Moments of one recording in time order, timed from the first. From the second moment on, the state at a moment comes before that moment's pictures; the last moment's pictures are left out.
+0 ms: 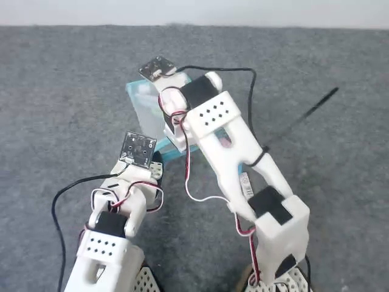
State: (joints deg) left arm 6.5 -71.9 88.8 32.3 -0.9; right arm -37.7 17.4 -31.9 100.9 7.3
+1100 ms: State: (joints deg) left arm -8.3 -72.4 88.9 31.4 4.5; right arm -19.9 -13.7 49.7 61.4 14.9
